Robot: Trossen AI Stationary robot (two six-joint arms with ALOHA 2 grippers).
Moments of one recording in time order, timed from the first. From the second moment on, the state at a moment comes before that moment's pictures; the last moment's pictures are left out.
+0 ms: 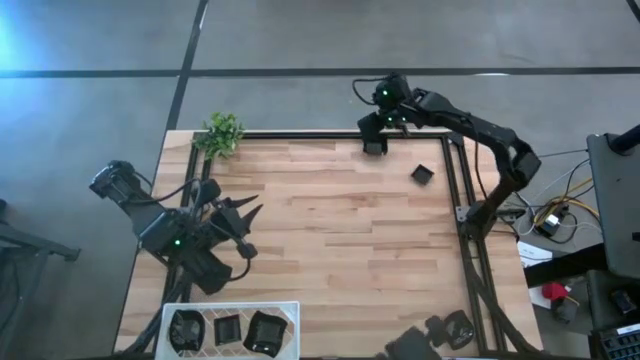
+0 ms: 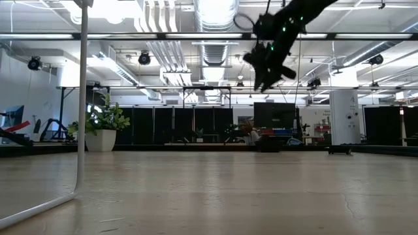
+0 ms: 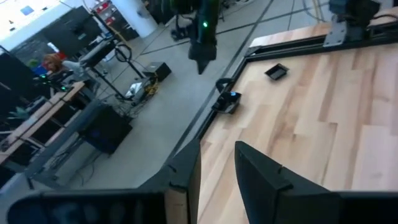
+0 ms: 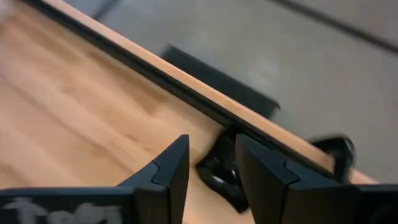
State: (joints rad) left arm -0.67 1.34 1.53 -1.36 -1.23 -0.69; right arm -0.72 1.65 1.45 -0.71 0.10 0.29
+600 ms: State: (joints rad) left arm -0.65 1.34 1.53 -1.36 -1.23 -0.66; right arm -0.92 1.93 1.45 -0.76 0.01 0.34
